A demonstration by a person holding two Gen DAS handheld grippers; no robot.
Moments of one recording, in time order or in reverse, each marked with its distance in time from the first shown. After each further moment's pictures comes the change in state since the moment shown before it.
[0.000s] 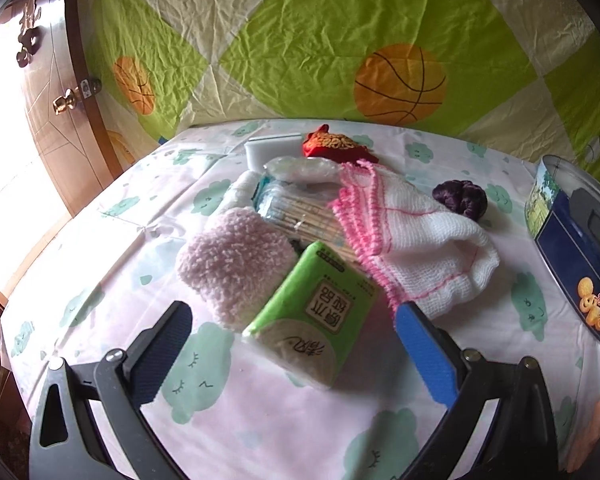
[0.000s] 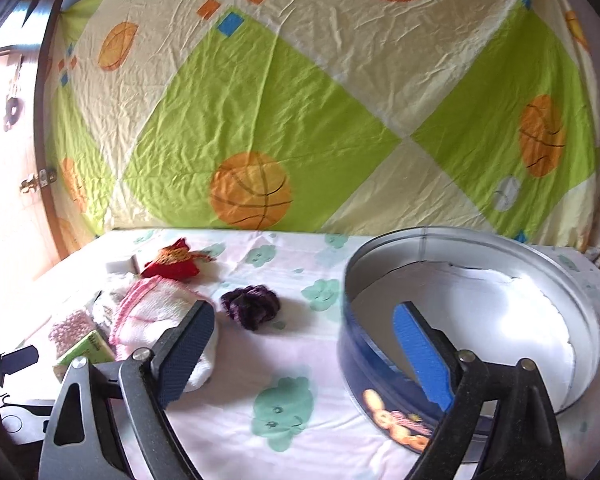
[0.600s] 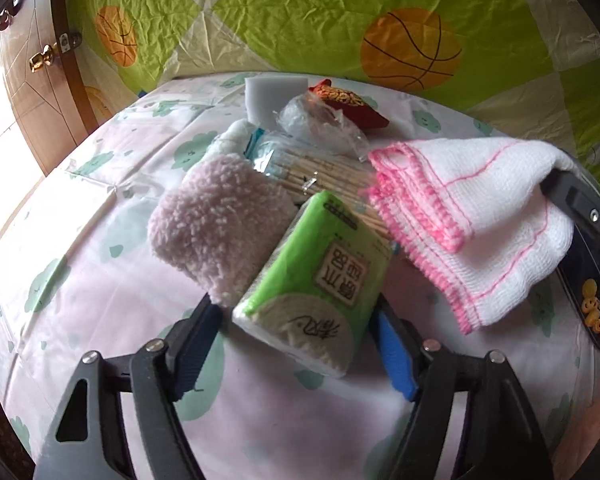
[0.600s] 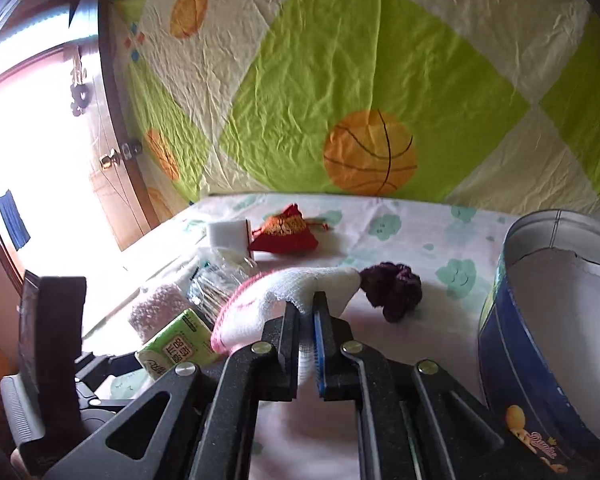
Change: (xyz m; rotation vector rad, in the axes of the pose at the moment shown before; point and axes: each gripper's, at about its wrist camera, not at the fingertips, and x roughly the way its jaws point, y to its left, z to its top) left arm 0.036 0.024 -0.005 -0.064 0.182 -0.090; right arm 0.020 0.038 0.005 -0.011 0.071 0.345
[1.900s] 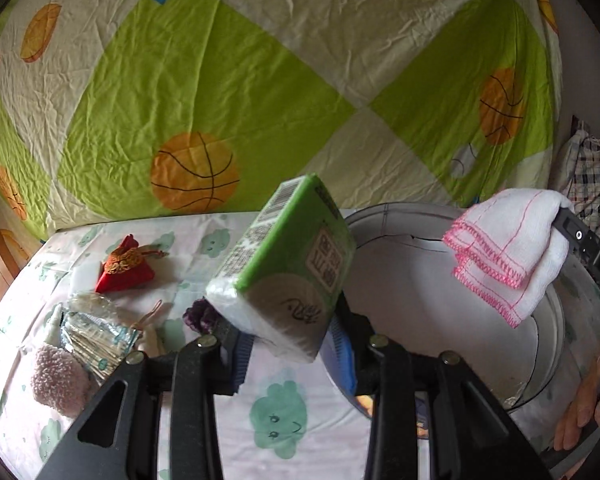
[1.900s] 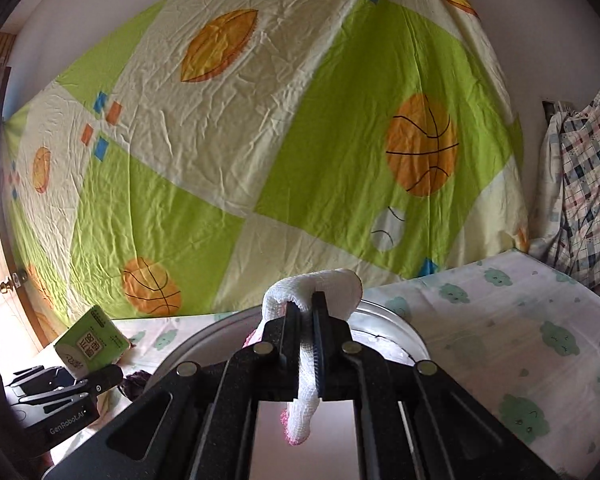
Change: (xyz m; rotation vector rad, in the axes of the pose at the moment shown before) left arm -0.073 -0.193 0.041 0.271 -0.316 -0.223; right arm -0.153 -0.203 0.005 0.208 -0.322 -0.452
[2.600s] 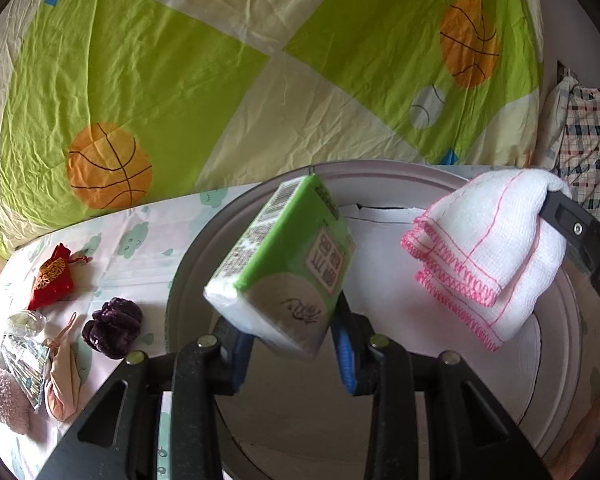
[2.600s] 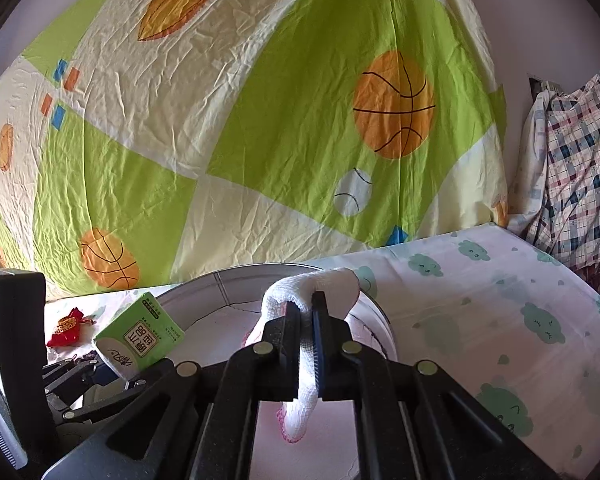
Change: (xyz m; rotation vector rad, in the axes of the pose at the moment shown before) left arm 0.065 -0.096 0.003 0.114 0.106 -0.067; right arm 0.029 -0.018 -0.008 -0.006 0.119 -0.099
